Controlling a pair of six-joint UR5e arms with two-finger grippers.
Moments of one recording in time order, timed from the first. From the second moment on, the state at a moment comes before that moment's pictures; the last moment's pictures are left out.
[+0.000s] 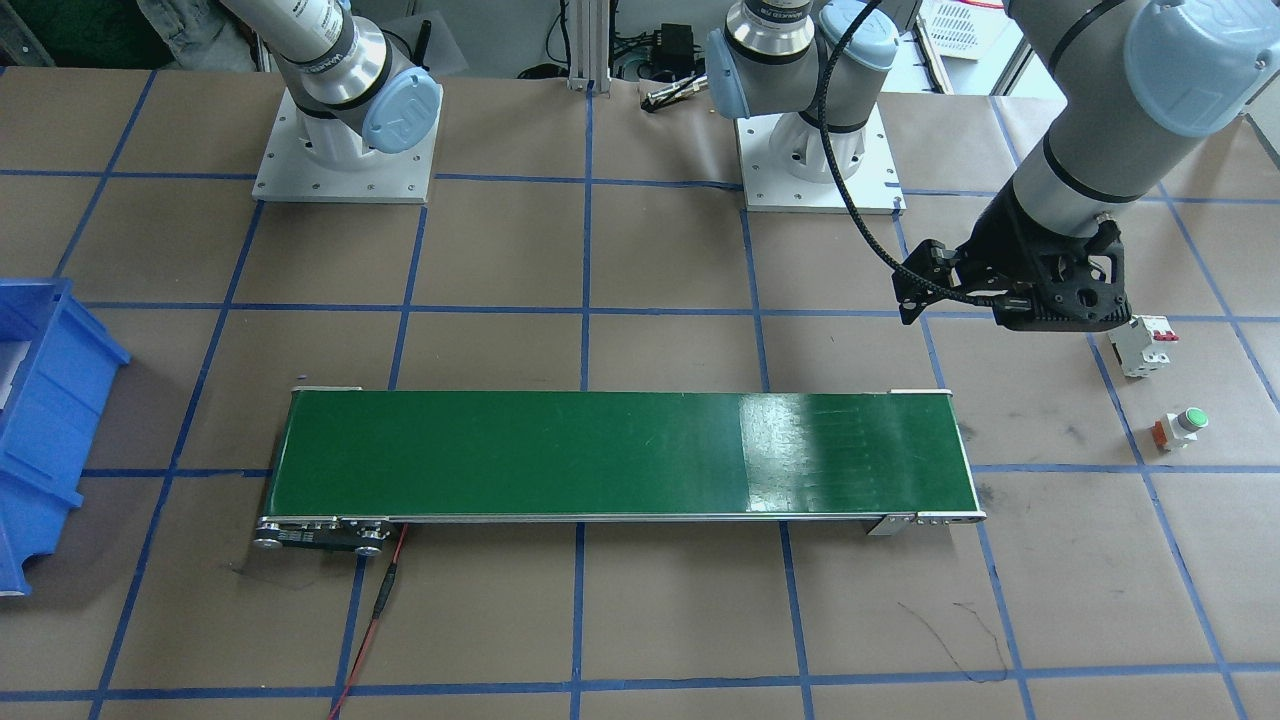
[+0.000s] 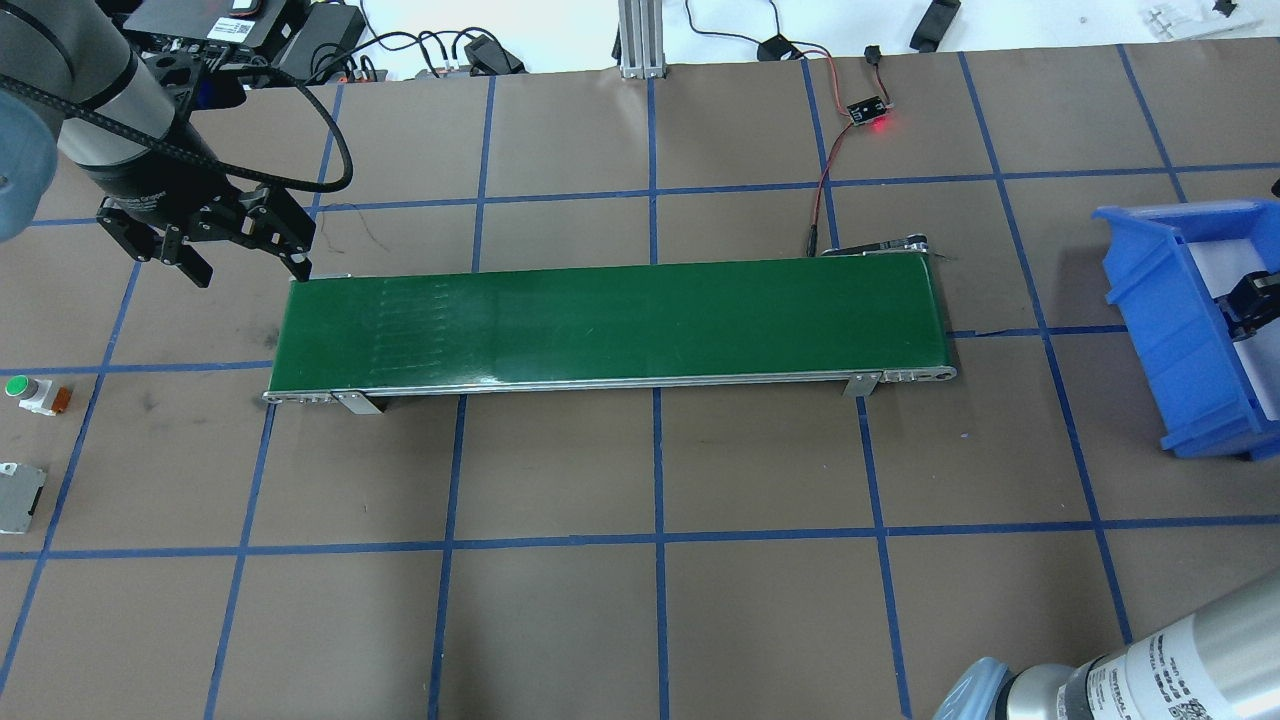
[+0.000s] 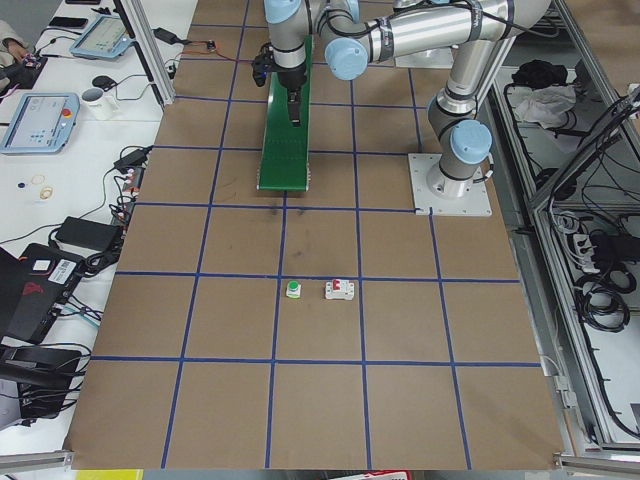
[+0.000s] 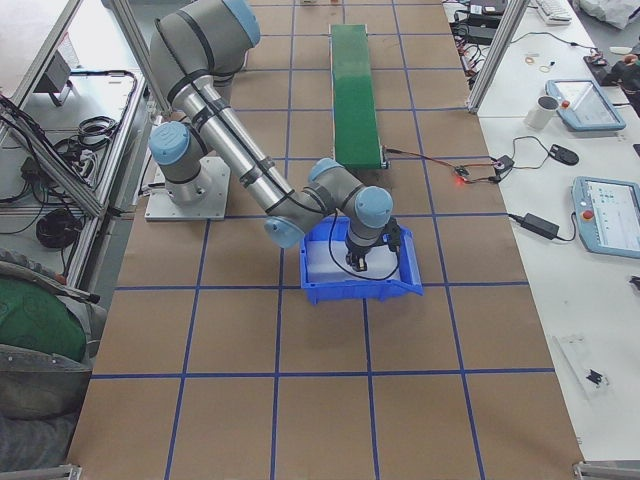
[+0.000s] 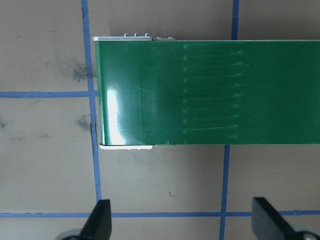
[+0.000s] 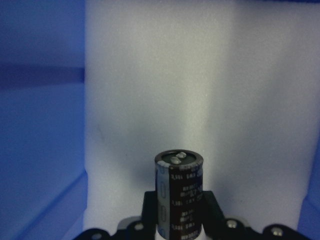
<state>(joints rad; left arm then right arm) -1.37 -1.61 -1.65 -1.52 1.59 0.19 0.81 -1.15 1.69 -2.02 -1.51 -0.89</state>
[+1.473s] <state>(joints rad) -1.37 -1.61 -1.65 -1.52 1.59 0.19 0.85 -1.59 1.67 -1.81 -1.52 -0.67</state>
